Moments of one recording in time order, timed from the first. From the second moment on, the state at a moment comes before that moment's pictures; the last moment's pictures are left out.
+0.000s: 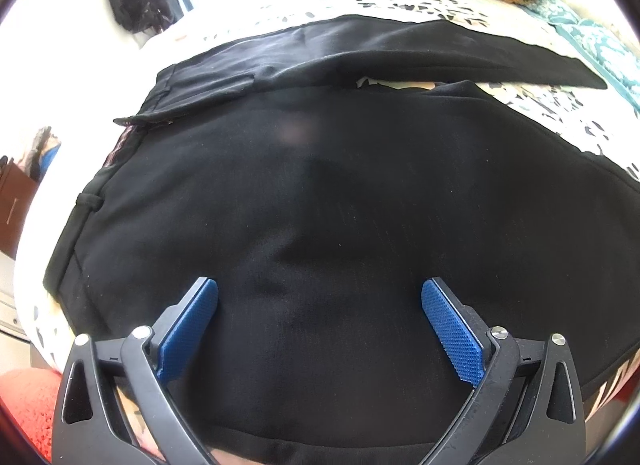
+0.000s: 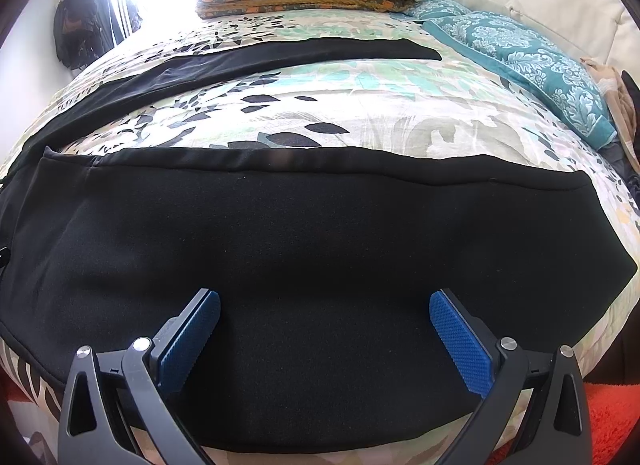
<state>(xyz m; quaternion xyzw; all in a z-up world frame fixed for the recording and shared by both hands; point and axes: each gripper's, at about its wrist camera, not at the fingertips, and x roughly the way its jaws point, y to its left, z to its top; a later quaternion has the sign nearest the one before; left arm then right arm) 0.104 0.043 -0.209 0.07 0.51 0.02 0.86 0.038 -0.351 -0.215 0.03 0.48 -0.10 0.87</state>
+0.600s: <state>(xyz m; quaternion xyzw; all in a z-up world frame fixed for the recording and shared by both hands) 0.112 0.132 -0.182 -0.04 0.52 0.10 0.85 0.020 -0.416 -0.198 0.13 0.46 -0.18 0.86</state>
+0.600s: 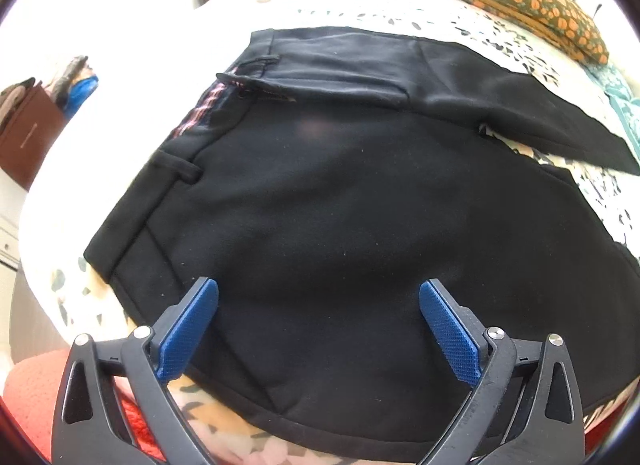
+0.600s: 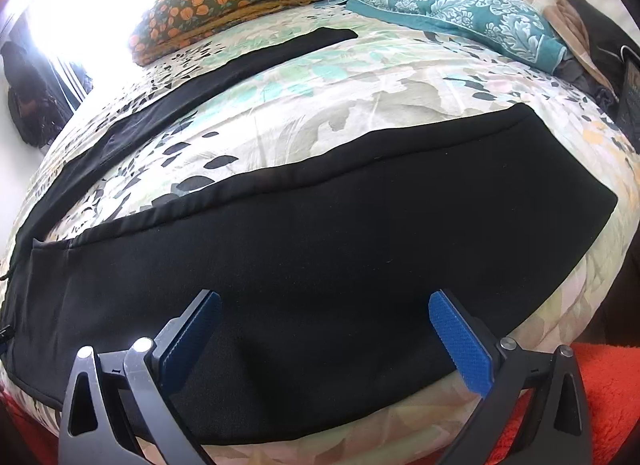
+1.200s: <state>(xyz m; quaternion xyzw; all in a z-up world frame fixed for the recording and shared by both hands) 0.342 0.049 -0.206 0.04 0.54 0.06 0.84 0.335 -0.223 -0.158 0.01 0.47 0.12 0.88</state>
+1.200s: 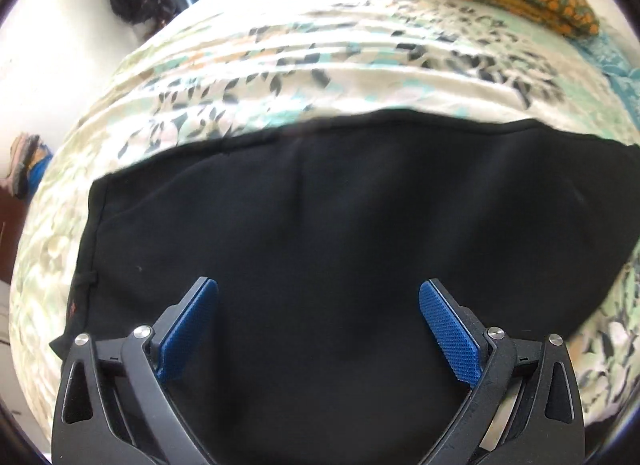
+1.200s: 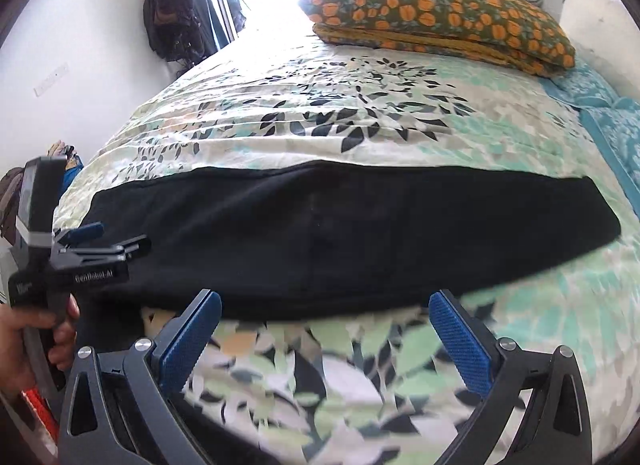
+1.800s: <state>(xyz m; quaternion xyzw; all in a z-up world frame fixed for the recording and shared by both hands) 0.399 0.138 -0.213 -0.03 0.52 0.13 0.84 0.459 -0.550 -0.222 0.00 0.56 -0.08 0.82</state>
